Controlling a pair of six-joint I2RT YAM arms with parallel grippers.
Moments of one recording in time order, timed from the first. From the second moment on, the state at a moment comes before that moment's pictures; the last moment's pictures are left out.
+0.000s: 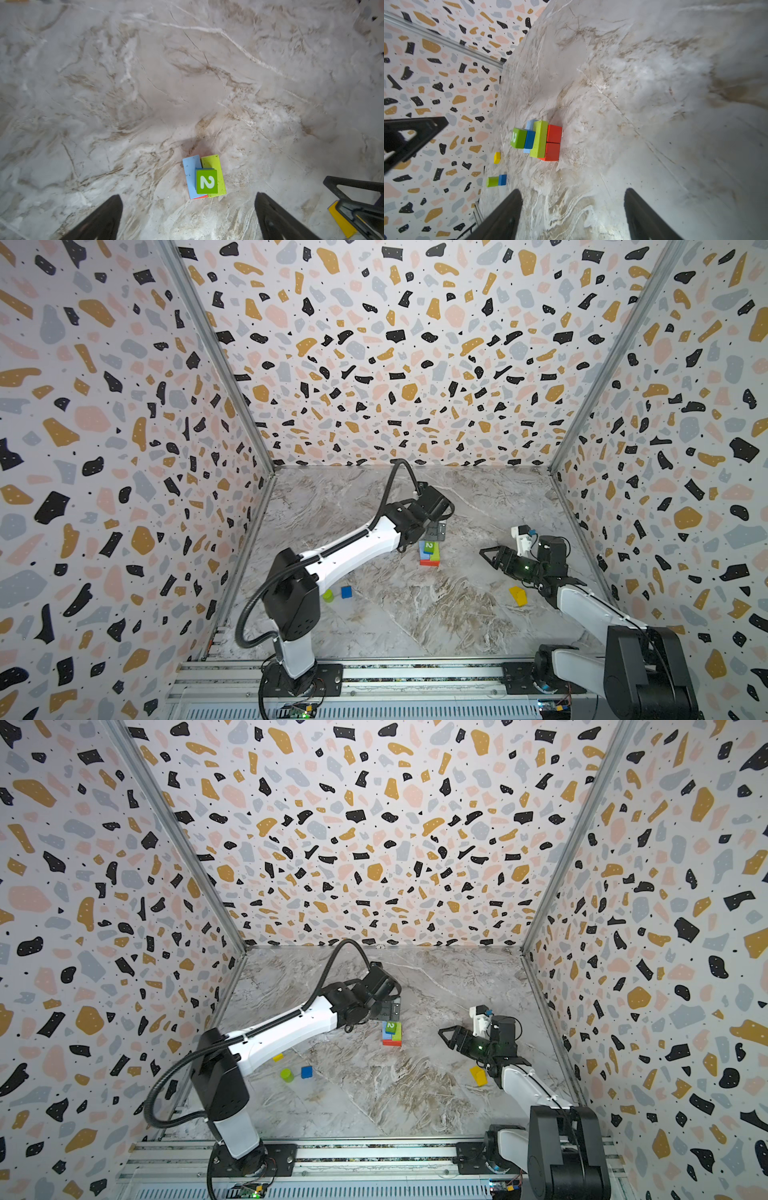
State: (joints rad) left arm -0.84 1.74 1.56 -0.77 -0.34 -0.58; right arm 0.03 1.17 0.44 0.07 -0.69 0.50
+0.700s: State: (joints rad) left arm -0.32 1.10 0.94 -0.66 -0.31 -0.48; right arm 0.77 1.55 1.14 -0.33 -0.17 0.42
